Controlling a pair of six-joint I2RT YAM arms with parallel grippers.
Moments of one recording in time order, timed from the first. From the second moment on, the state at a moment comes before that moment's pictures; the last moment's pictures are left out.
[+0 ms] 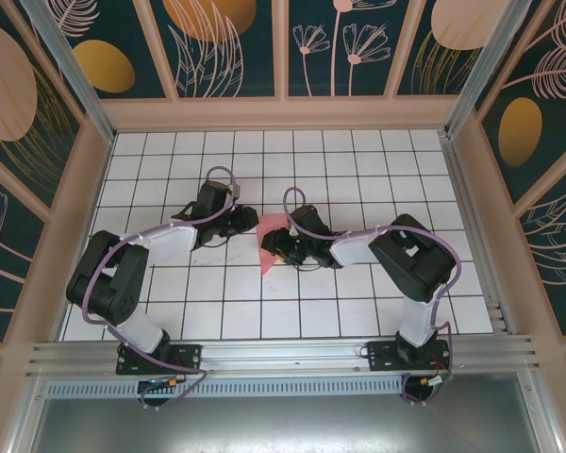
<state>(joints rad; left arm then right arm) -0.43 1.64 0.83 0.02 0.34 -0.72 0.77 1.86 0.83 0.32 -0.39 1.13</state>
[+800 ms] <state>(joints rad) -0.46 1.66 0.72 0.07 0.47 -0.60 0.77 1.87 0.81 0.31 -0.38 1.12</state>
